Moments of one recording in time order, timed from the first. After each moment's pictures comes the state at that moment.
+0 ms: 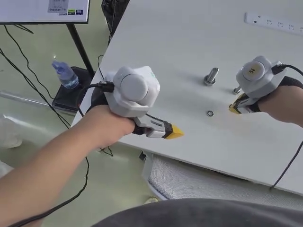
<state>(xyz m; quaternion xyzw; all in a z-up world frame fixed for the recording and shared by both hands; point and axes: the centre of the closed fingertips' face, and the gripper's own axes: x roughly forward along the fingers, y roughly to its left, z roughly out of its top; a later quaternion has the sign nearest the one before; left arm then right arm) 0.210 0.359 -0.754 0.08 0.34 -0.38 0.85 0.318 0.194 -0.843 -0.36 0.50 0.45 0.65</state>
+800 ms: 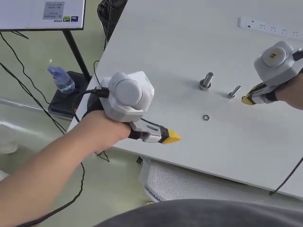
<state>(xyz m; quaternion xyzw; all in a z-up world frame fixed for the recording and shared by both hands) 0.214 0.360 -0.758 0.07 0.34 -0.38 0.86 0.365 0.169 -0.817 -0.34 0.50 0.43 0.67</state>
